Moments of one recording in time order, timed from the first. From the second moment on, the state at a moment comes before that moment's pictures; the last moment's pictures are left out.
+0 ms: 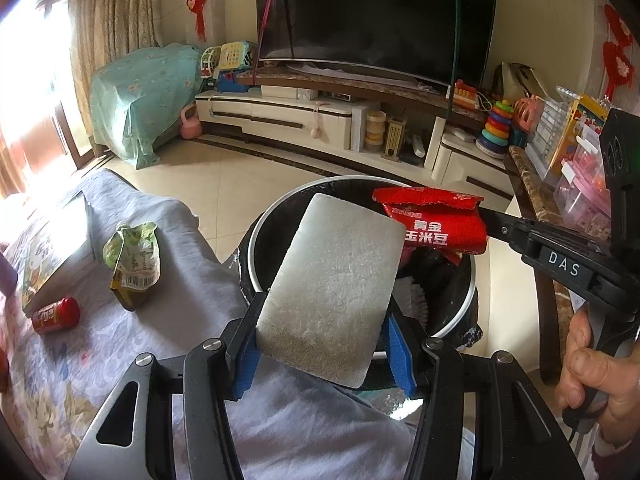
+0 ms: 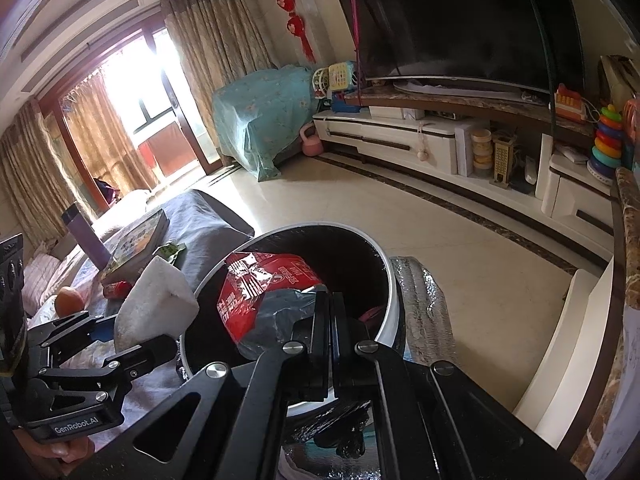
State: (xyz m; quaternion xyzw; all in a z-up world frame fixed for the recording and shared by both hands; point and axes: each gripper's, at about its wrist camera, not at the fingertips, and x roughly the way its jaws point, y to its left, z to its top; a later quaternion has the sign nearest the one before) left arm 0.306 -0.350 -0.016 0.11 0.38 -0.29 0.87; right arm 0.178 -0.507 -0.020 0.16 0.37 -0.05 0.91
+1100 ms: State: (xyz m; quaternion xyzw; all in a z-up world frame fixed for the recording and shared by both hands) left arm 0.332 -0.374 -0.019 0.12 0.41 -0.28 0.86; right arm 0.201 -0.510 -0.027 0.14 0.40 -0.05 0.90
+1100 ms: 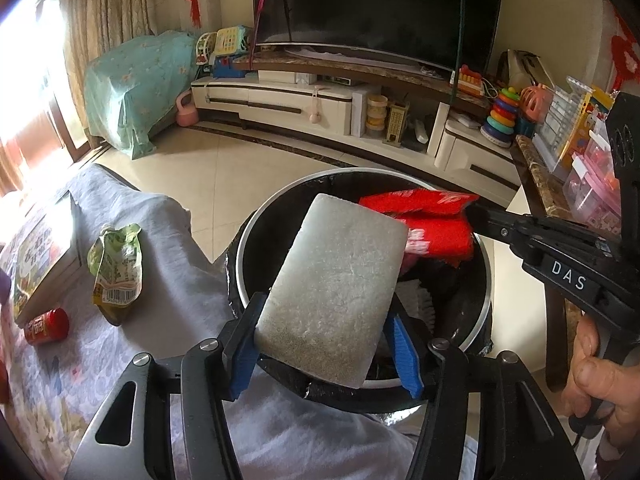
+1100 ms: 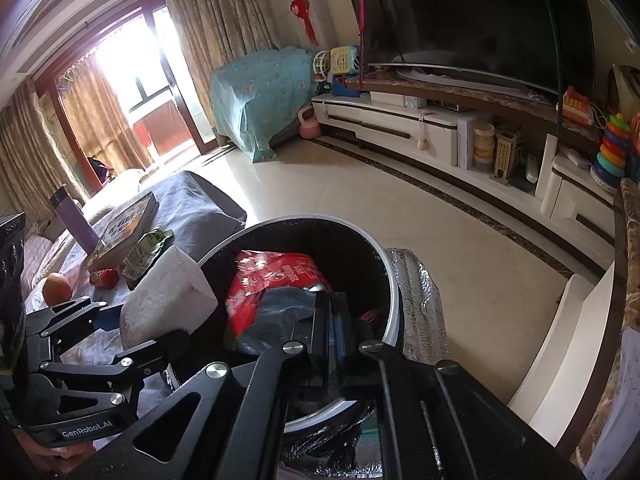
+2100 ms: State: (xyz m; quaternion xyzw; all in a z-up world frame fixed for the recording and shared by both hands) left arm 0.205 -0.232 -0.020 -0.03 0.37 -0.24 0.90; right arm 0.100 -0.432 0.018 0.16 0.30 -0.04 0.94
